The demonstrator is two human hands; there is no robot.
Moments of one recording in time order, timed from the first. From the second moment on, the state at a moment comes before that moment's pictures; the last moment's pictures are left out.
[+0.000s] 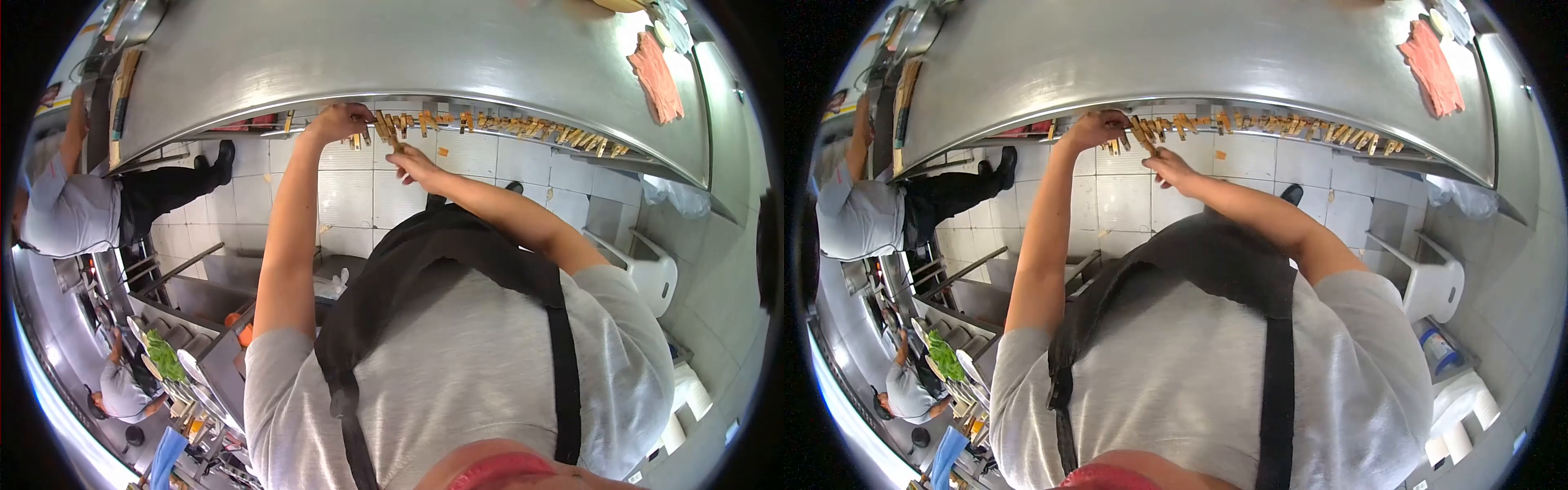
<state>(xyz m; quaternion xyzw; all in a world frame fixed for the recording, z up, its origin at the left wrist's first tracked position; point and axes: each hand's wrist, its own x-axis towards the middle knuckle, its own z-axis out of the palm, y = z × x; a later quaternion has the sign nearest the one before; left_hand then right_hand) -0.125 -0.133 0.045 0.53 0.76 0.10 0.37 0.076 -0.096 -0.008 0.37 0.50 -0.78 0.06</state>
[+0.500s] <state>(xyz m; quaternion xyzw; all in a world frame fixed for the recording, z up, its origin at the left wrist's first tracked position) -0.126 -0.140 0.045 0.51 0.75 0.08 0.42 0.055 -0.115 -0.018 0.30 0.31 -0.90 0.03</state>
